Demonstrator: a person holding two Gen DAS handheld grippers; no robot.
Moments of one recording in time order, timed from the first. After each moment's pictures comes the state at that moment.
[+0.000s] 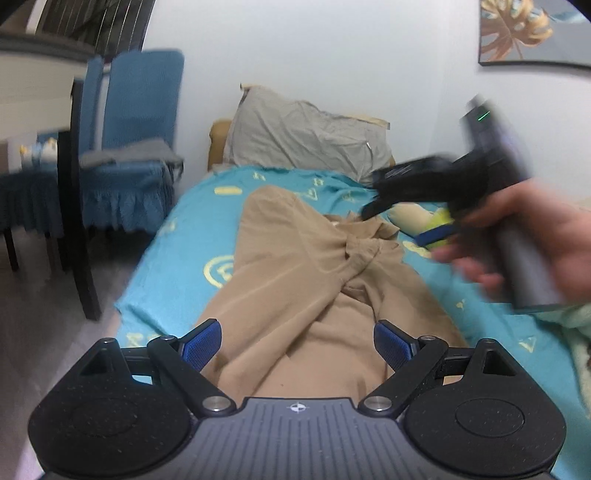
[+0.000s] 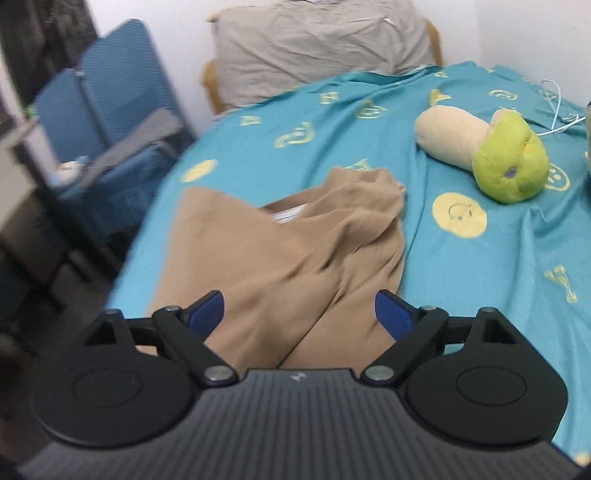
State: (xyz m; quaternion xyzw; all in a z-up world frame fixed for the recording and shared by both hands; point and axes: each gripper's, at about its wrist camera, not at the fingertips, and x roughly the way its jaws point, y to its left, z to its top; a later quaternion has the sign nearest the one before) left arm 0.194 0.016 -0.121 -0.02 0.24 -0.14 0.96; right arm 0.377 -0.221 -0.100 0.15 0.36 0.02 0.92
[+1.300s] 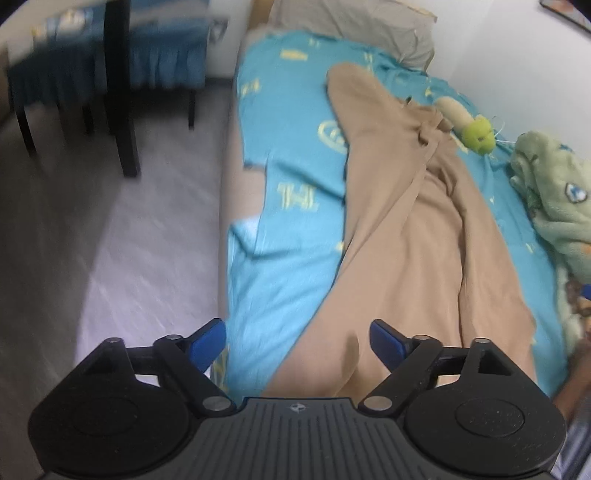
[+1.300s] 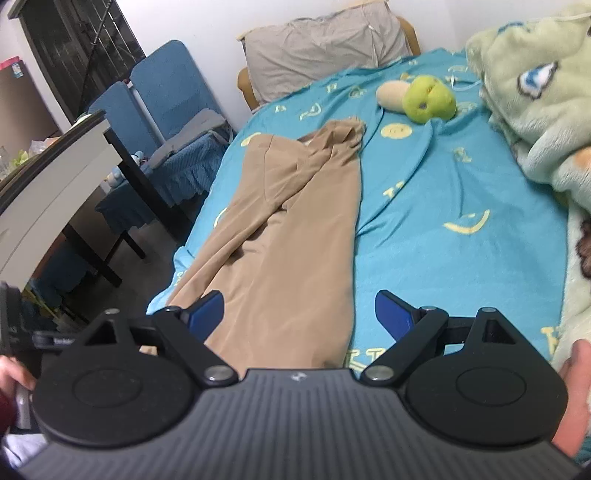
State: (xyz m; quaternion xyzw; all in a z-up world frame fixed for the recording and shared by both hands) left arm 0.173 0.205 -0.105 -0.06 0.50 -0.17 0.85; right arm 0.096 -0.226 -0.068 0.20 0.35 0.05 0.91
